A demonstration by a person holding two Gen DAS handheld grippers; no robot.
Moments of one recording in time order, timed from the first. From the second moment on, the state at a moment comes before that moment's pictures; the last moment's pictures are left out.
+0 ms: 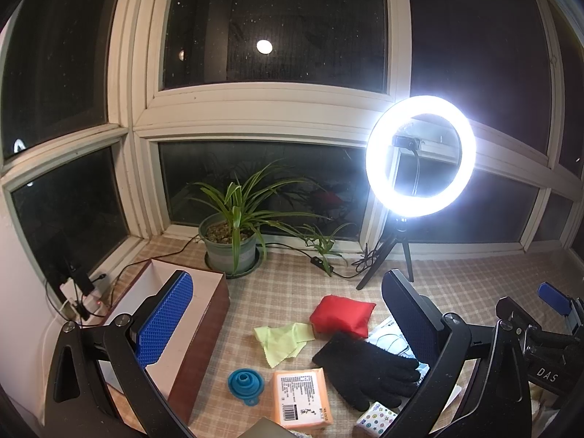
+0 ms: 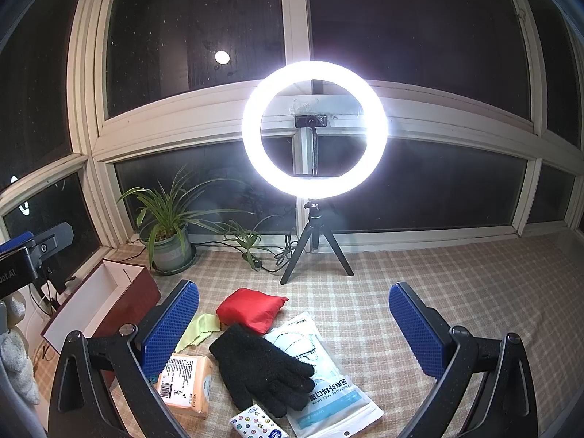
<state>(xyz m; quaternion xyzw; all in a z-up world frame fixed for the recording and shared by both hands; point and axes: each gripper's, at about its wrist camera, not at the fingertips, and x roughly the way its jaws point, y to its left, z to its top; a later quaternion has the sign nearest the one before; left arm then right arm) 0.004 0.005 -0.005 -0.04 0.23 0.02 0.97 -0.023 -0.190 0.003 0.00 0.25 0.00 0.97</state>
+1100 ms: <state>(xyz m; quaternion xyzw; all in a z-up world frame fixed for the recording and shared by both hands) 0.012 0.001 -0.024 -0.03 0.25 0.02 0.97 -0.022 -0.192 -0.007 0.01 0.27 0.00 0.96</state>
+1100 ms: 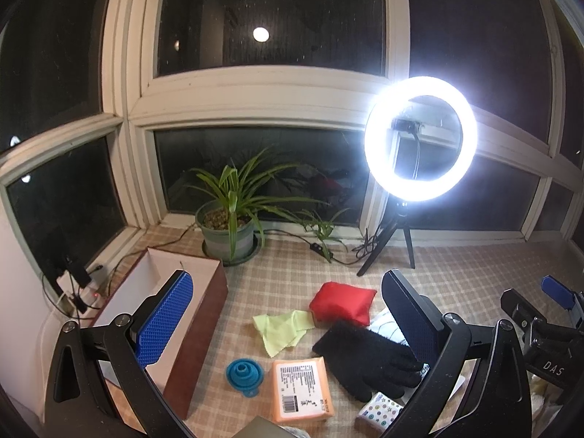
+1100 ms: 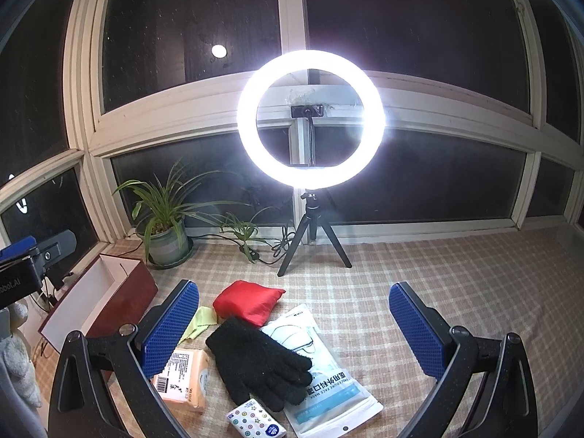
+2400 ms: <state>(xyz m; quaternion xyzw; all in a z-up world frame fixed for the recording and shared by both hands) -0.008 0.023 -0.181 -0.04 0.48 0.03 0.87 -0.016 -0.203 -0.131 0.00 0.42 0.06 0.91</state>
